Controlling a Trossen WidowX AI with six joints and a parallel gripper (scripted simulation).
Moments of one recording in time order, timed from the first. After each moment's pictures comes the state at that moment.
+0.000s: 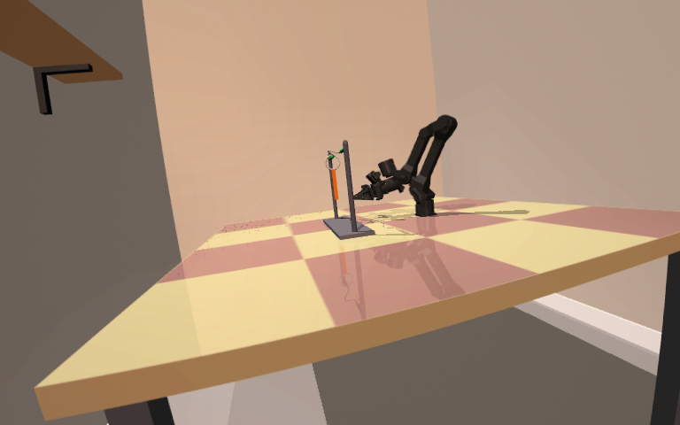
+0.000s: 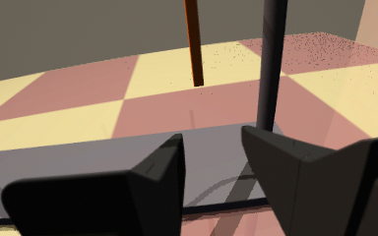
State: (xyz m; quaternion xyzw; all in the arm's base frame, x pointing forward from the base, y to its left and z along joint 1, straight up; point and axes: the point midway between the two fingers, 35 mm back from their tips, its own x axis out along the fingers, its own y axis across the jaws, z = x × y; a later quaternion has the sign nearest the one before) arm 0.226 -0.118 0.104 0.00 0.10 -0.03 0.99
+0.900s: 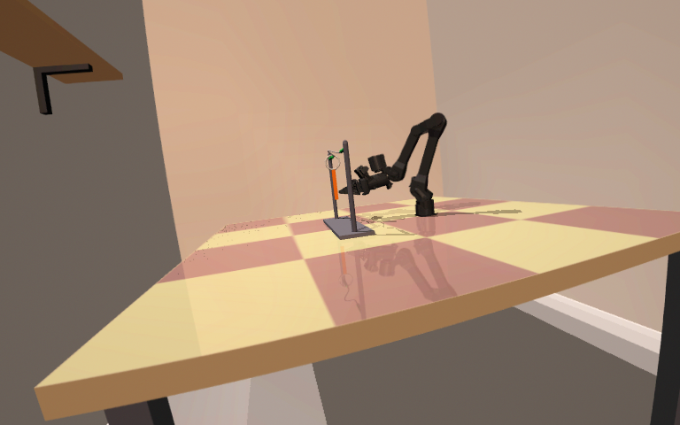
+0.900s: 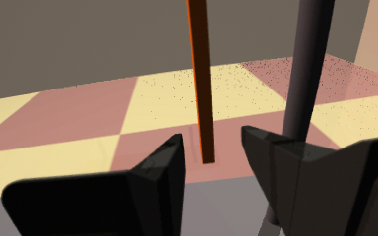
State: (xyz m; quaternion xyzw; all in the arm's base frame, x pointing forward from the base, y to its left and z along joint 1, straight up) arm 0.277 -0.122 0.135 0.00 0.08 -0.03 1.00
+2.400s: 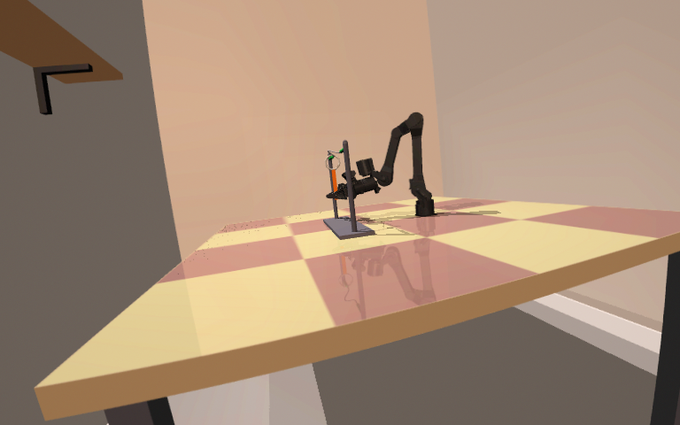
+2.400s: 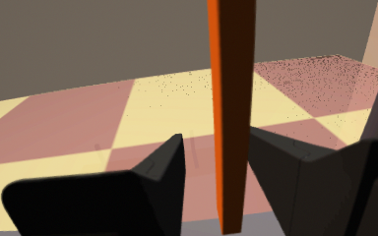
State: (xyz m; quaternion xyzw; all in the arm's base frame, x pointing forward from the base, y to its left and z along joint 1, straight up) arm 0.332 -0.122 0.125 0.00 0.08 -0.03 1.00
